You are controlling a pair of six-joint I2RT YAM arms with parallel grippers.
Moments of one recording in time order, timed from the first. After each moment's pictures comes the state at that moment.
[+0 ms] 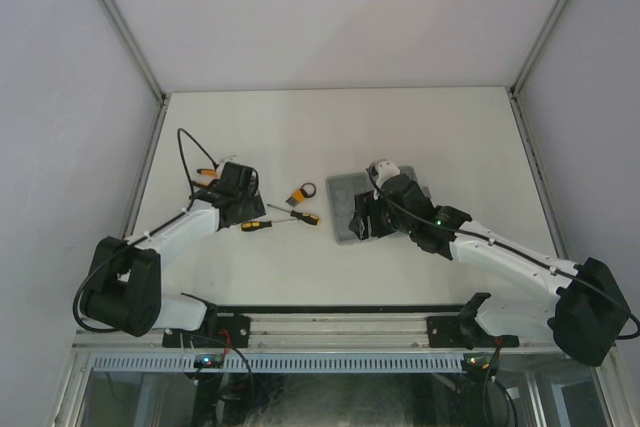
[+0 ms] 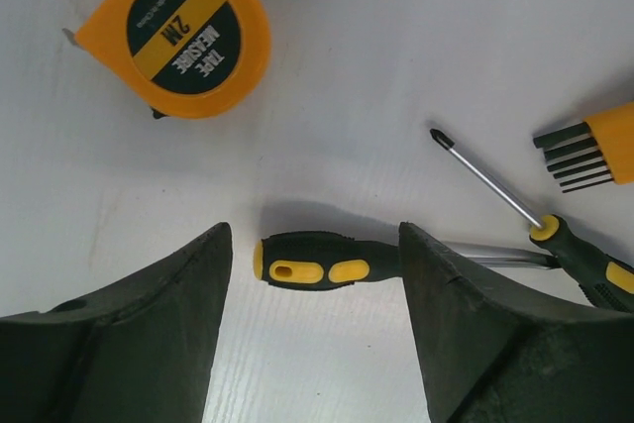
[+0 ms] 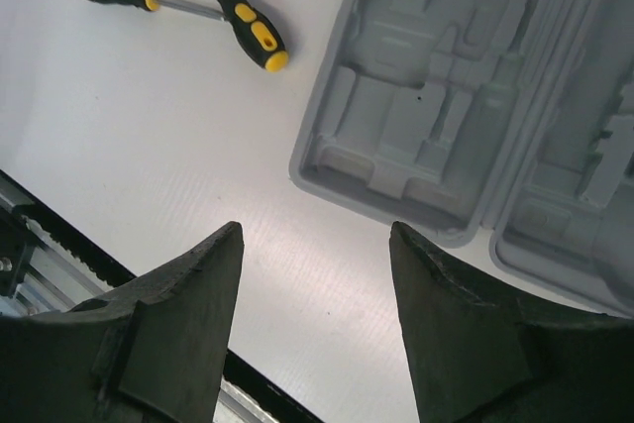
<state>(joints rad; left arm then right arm) -0.34 1.35 0.73 -0.39 -0.29 -0.59 0.79 1.17 0.75 -0.31 0.00 0.44</state>
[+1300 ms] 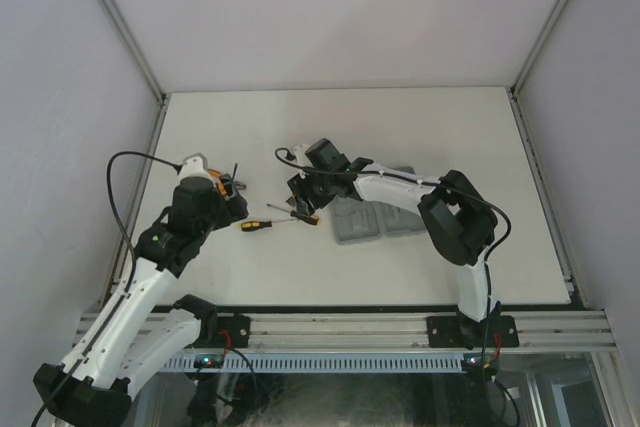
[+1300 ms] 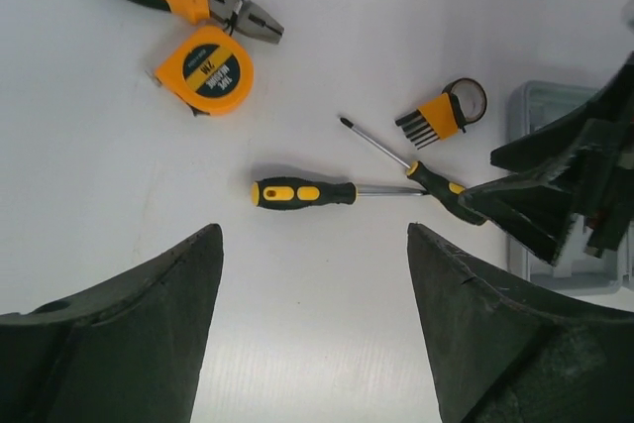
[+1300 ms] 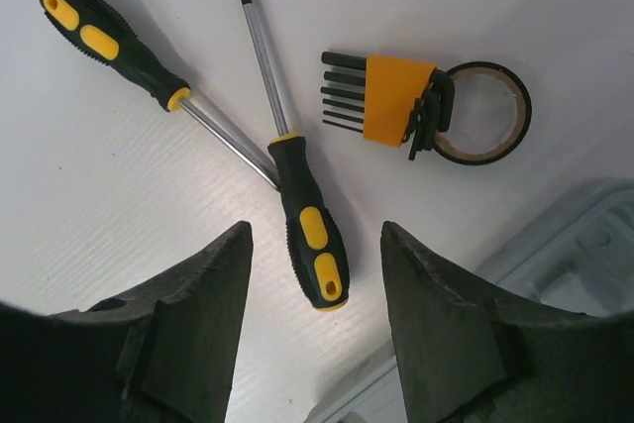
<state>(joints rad) -0.37 0.76 0.73 -0.62 -0.27 -0.57 0.80 1.98 1.40 -0.31 -0.24 0.11</state>
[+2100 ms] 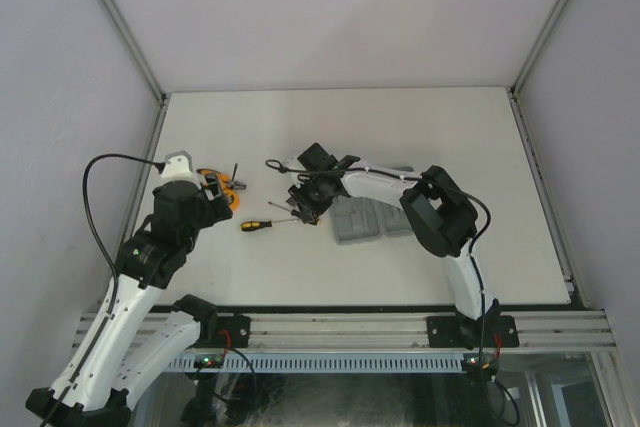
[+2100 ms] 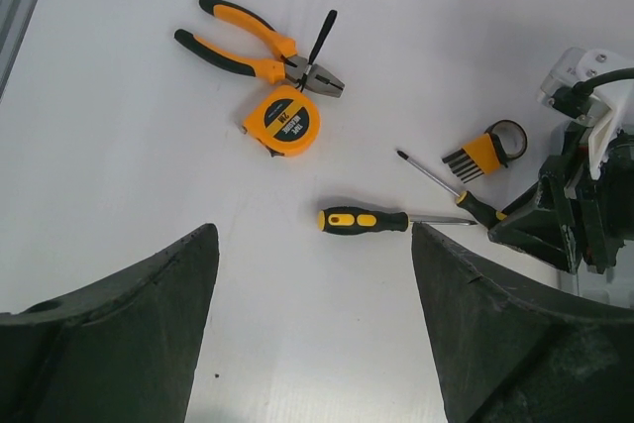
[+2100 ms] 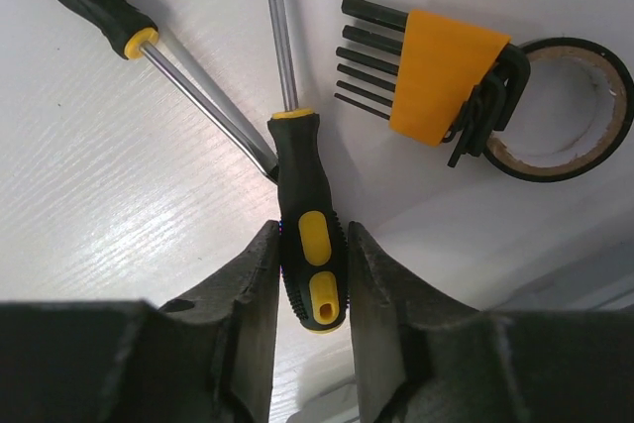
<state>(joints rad) -0.37 0.67 0.84 -0.72 -0.42 -0.42 0.80 2.13 1.55 -0.49 -0.30 -0.02</state>
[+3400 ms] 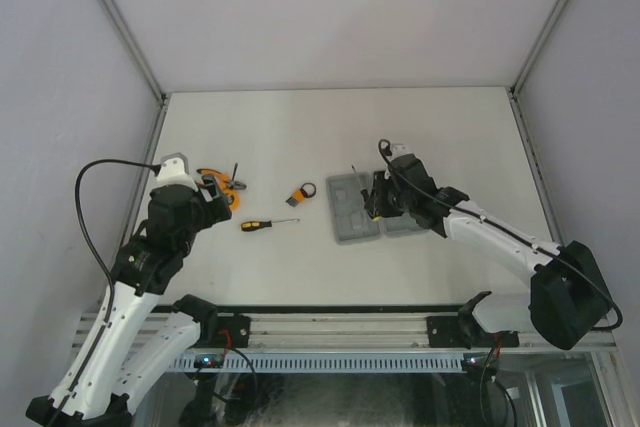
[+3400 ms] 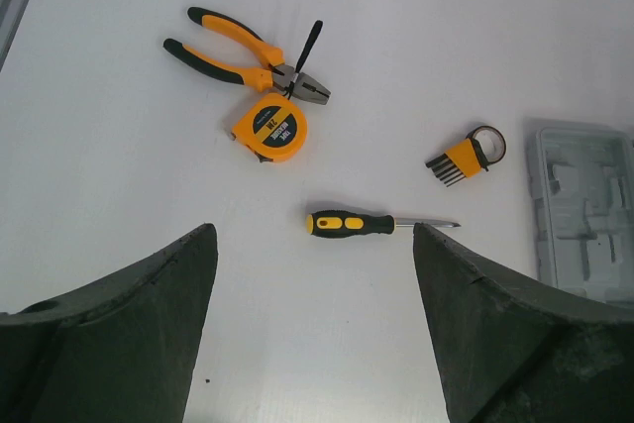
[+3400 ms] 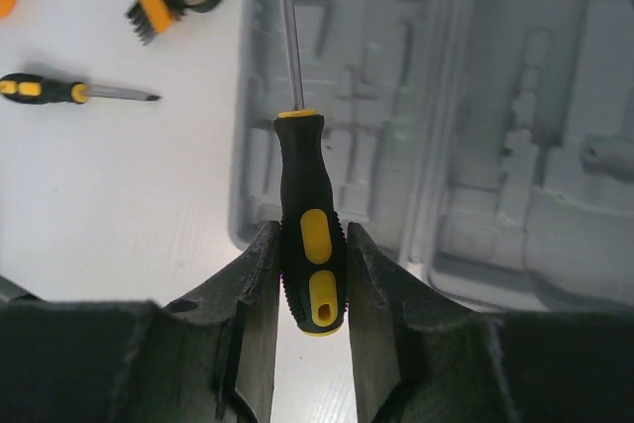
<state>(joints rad) -0.36 0.63 0.83 -0.71 -0.39 -0.42 0.63 1.31 0.86 -0.31 -0.03 0.48</state>
